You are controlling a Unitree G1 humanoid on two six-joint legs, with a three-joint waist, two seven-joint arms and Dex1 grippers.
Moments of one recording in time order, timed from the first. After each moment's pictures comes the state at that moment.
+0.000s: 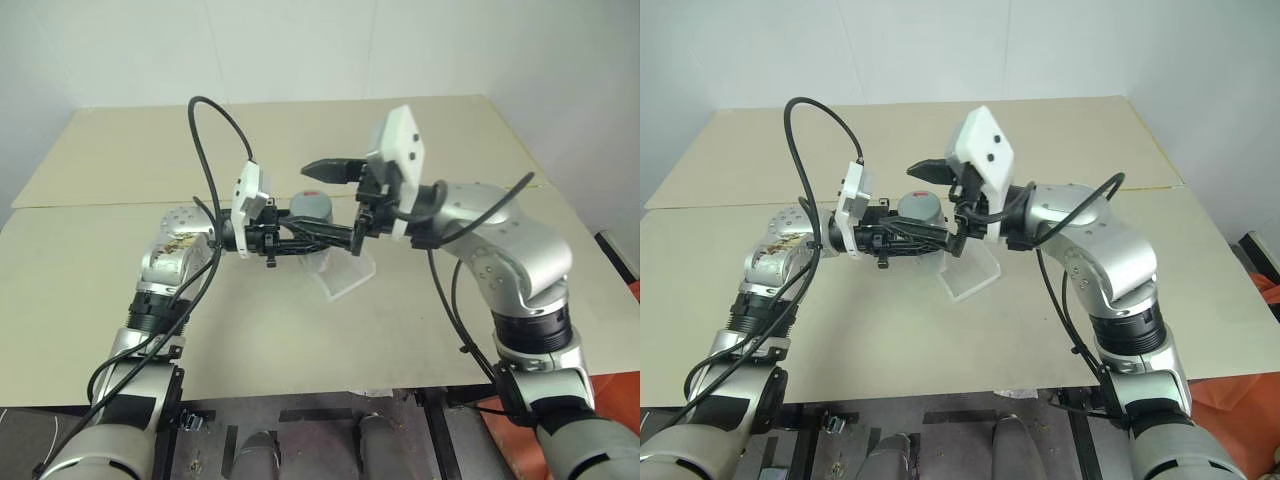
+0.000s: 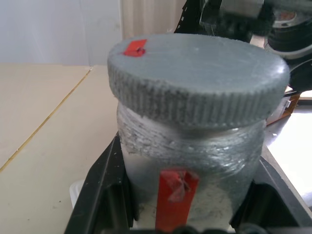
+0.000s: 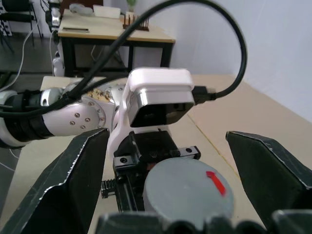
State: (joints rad) left arm -0.81 0.45 -0.06 0.29 -0.43 0.29 -1.35; right arm -0.88 -0.42 0.17 -0.31 0.51 0.73 0.74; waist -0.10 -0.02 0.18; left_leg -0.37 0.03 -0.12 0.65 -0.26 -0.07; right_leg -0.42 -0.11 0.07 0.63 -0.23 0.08
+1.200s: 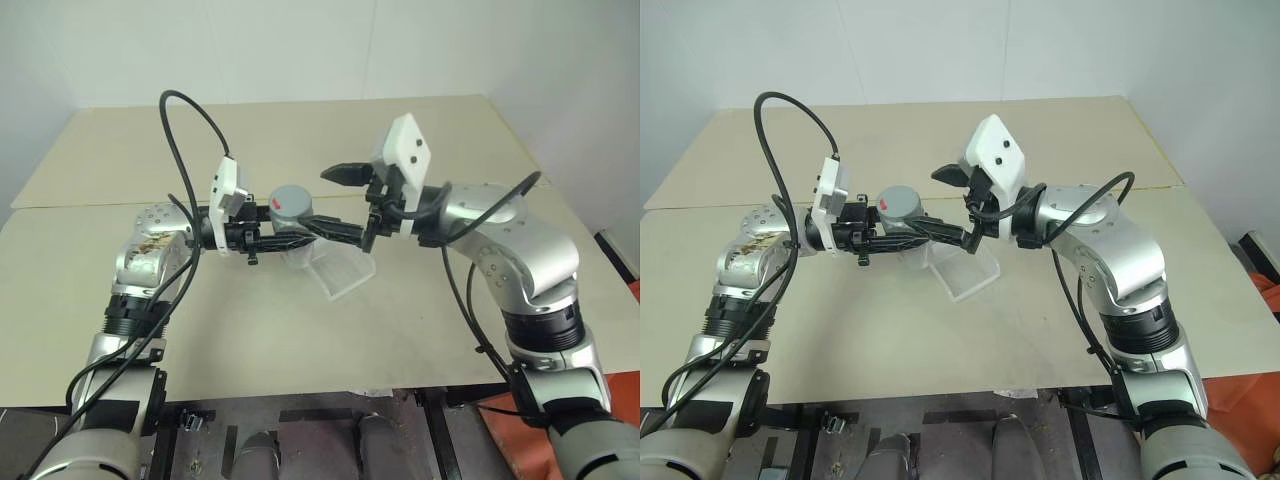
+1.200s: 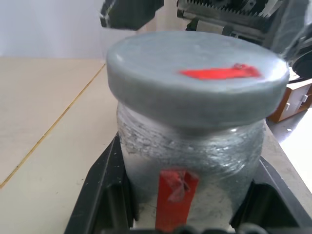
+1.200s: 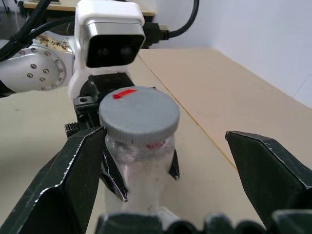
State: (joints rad) left arm -0.77 0.53 -0.02 0.25 -0.45 0.31 -1.35; right arm -0.85 -0.51 0.15 -0.30 0.48 0.73 0.74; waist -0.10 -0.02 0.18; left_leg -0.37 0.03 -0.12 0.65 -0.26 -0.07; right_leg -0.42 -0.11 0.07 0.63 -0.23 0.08
